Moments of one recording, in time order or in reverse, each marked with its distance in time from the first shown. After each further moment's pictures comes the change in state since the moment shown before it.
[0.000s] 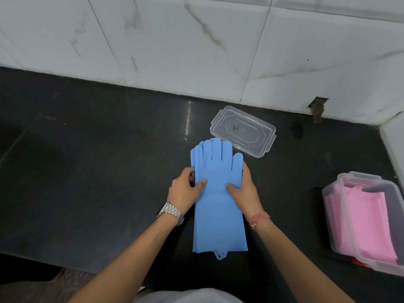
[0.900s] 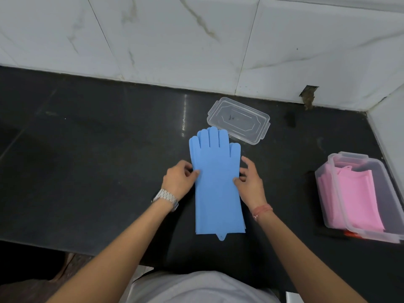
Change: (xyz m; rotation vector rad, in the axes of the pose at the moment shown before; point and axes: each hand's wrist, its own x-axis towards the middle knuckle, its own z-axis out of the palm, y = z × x) left_hand -0.011 -0.009 -0.014 0.171 -0.019 0.007; right_hand -0.030 0.012 -0.009 -0.070 0.112 0.012
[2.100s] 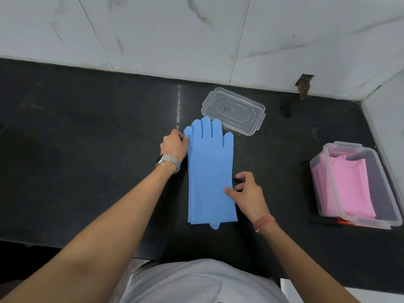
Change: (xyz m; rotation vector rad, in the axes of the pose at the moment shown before) left_hand 0.076 0.016 0.003 -0.063 0.165 -0.061; right_hand -0.038 0.019 -0.008 -0.178 -0.028 0.059
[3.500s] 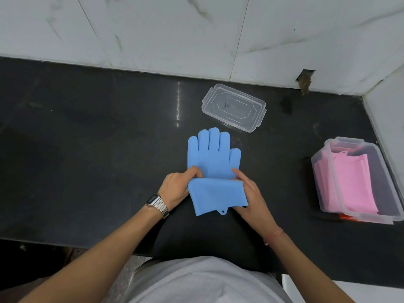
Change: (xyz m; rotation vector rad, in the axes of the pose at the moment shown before) left_hand -0.095 -0.053 -0.010 0.159 -0.309 0.674; right_hand -0.017 0.031 -0.006 -0.113 -0.072 -0.532
